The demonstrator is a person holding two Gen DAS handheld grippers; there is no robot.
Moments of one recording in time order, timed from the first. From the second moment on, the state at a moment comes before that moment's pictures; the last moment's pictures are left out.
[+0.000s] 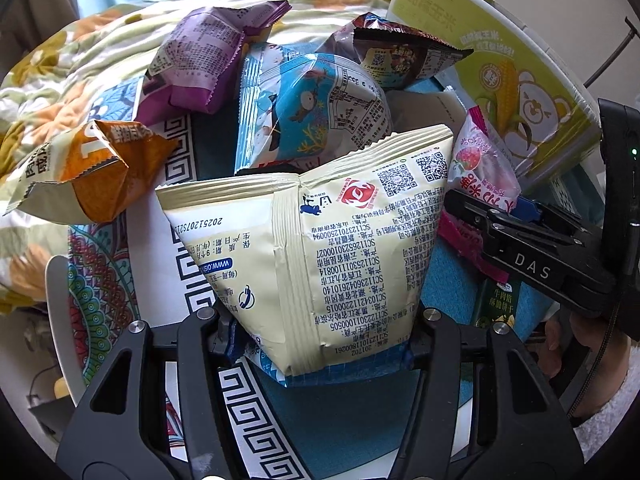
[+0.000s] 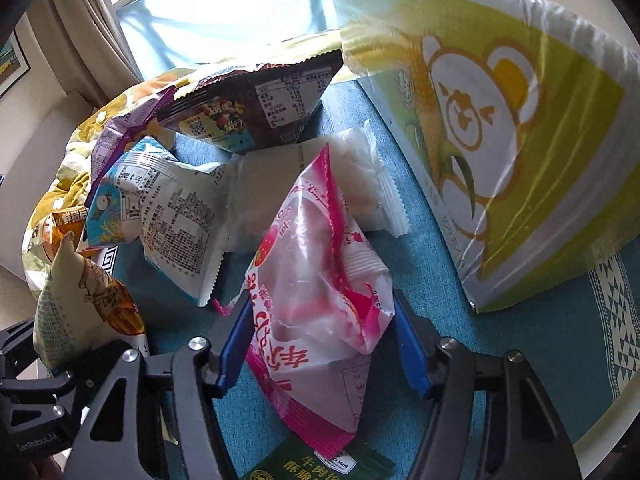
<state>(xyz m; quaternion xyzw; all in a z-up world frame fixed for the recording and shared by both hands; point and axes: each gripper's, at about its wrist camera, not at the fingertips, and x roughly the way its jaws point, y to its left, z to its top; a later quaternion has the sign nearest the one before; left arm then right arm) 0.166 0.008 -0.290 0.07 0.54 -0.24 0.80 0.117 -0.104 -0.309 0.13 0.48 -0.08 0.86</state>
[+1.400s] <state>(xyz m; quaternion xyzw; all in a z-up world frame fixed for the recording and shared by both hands) 0.171 -0.211 -0.092 0.03 0.44 -0.23 0.87 0.069 -0.293 -0.088 0.10 0.38 -0.02 0.92</state>
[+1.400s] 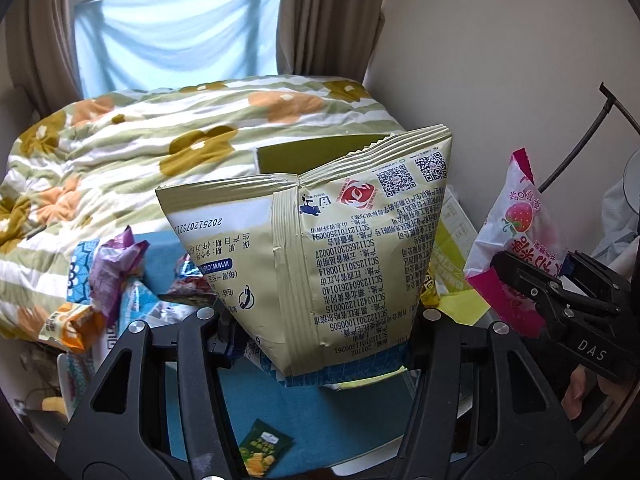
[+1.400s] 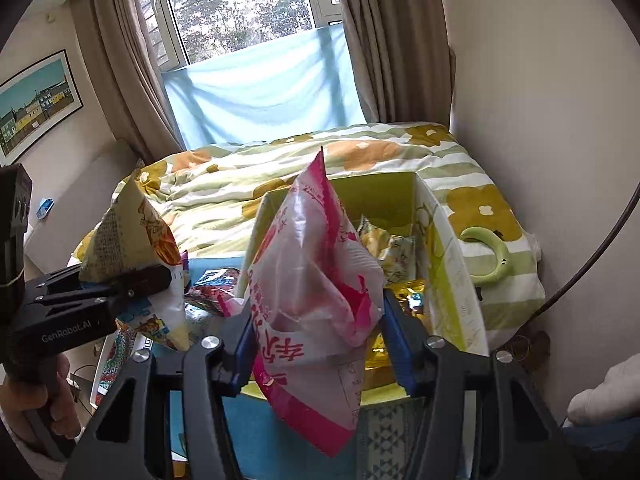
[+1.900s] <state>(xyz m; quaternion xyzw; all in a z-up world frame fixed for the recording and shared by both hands) 0.178 -0.284 -0.167 0.03 0.49 -0.18 0.85 0.085 -0.378 -0.130 0.11 0.44 0.02 0.89</state>
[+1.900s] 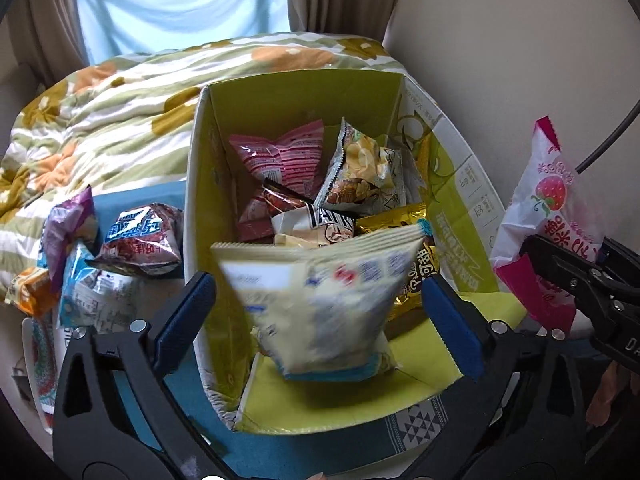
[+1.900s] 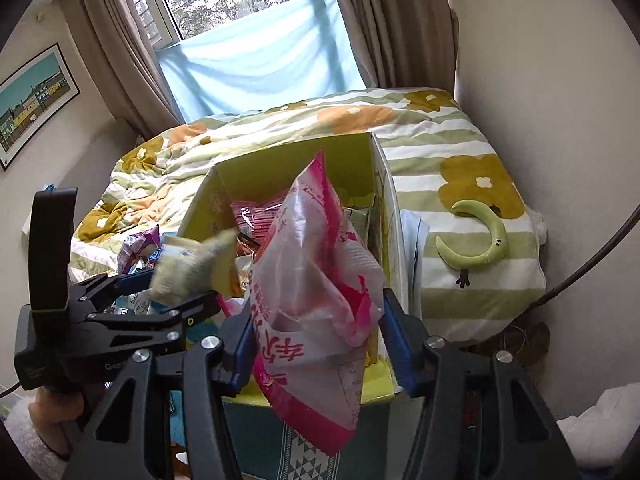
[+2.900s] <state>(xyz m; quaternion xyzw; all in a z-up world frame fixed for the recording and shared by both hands) 0.120 -0.206 -0.167 -0.01 0.50 -0.12 0.86 0.078 -0.359 -0.171 0.11 0.44 0.08 0.89</state>
